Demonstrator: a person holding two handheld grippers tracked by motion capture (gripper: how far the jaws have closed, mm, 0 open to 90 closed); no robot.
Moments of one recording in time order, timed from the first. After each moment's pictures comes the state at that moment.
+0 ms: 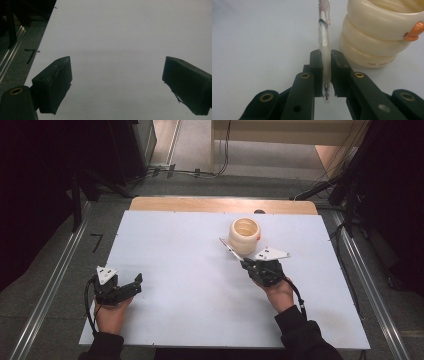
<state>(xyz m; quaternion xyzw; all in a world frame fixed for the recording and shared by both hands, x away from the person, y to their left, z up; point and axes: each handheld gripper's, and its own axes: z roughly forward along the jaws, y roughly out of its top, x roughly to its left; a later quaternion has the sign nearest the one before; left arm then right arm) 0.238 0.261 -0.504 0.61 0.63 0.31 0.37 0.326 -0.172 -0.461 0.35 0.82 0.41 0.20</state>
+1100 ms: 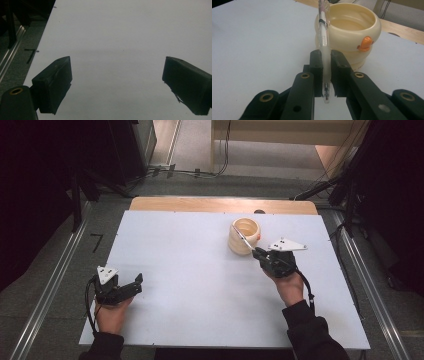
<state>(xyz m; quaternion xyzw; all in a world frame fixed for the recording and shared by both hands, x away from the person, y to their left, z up) 0.238 0.261 -0.504 0.61 0.63 0.31 0.37 0.338 -0.198 -0.440 0.38 0.79 0.43 0.22</state>
